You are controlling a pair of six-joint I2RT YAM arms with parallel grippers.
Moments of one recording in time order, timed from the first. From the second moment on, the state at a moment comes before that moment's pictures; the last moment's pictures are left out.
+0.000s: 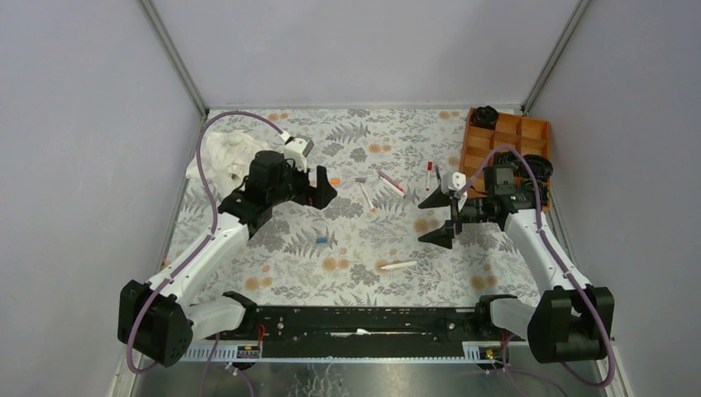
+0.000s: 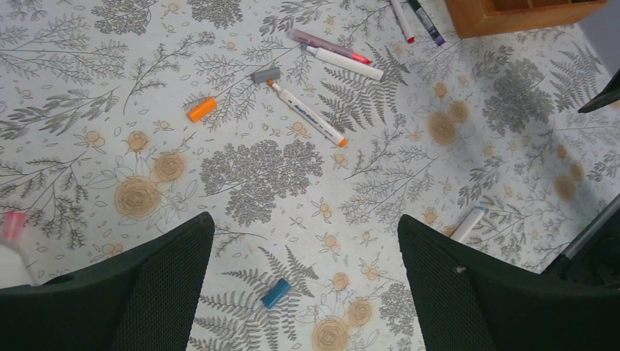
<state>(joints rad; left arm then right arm) -0.42 1.15 0.88 -0.21 0.29 -0.20 0.06 1.15 0.81 -0.72 -1.29 -1.00</state>
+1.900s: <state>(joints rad) -0.40 0.99 0.81 -0.24 -0.07 -0.03 0.48 1.28 0.82 -0.78 -0.66 -1.18</state>
